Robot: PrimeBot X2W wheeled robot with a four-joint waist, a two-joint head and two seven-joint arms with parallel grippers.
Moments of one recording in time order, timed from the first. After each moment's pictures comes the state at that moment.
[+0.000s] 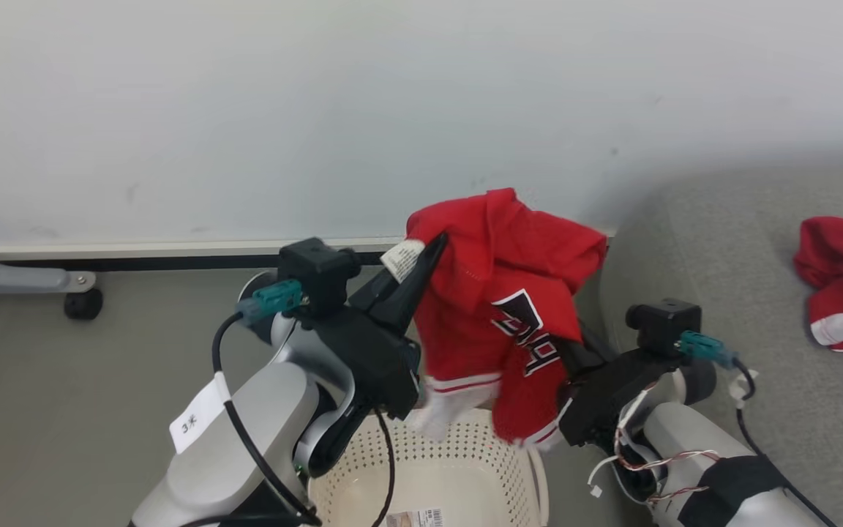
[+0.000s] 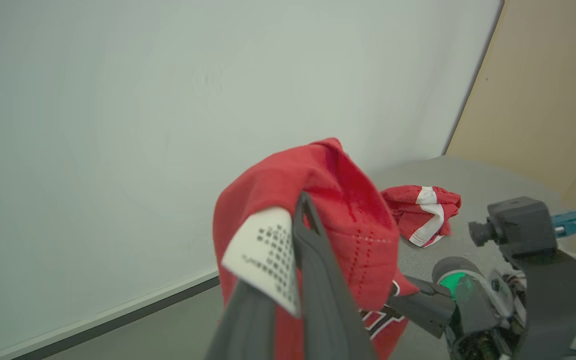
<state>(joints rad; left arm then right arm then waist) -0.67 0.14 -0.73 0.38 -0.76 -0.09 -0.09 -0.63 -0.14 0.75 0.72 0.75 0.12 -0.25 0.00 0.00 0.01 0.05</state>
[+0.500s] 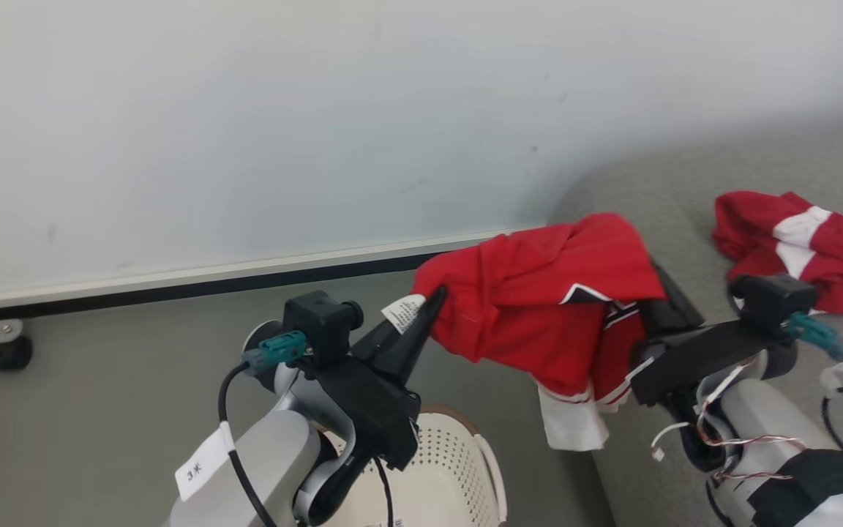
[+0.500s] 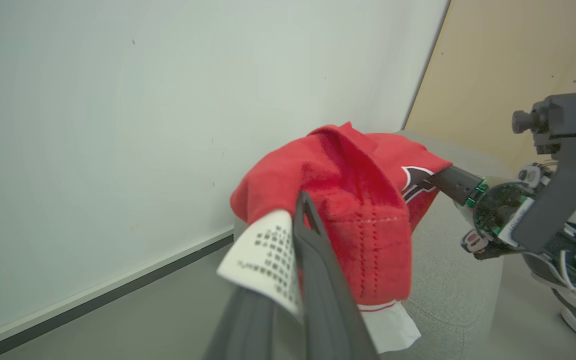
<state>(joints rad) -0.56 0.18 -0.76 0.33 -0.76 -0.07 -0.10 -0.54 -0.25 0.52 0.50 0.74 0.11 -0.25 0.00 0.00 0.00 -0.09</state>
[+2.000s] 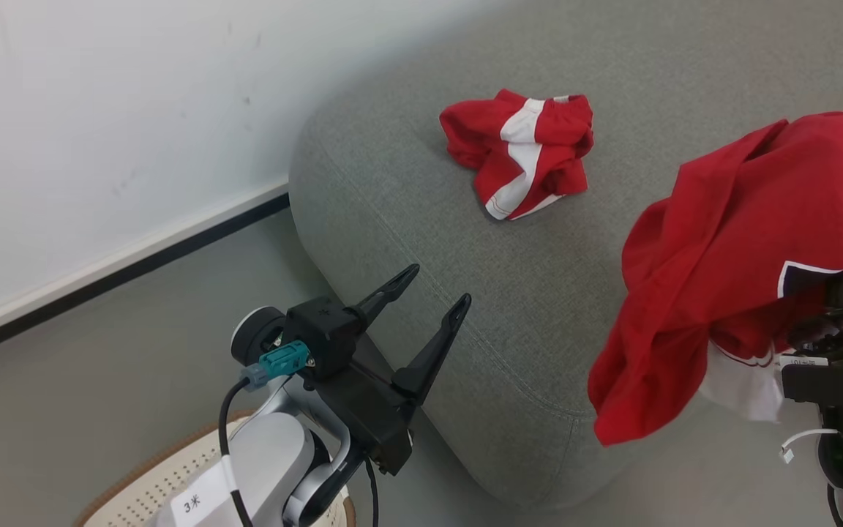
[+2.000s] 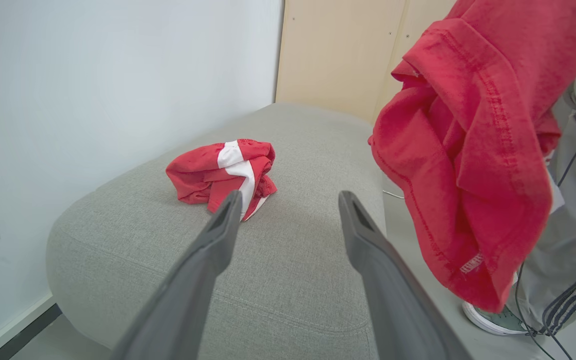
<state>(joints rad) -0.56 0.23 -0.80 0.23 -0.68 -0.04 -0.11 -0.25 -0.36 0.13 -0.19 0.56 0.00 -0.26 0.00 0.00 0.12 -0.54</state>
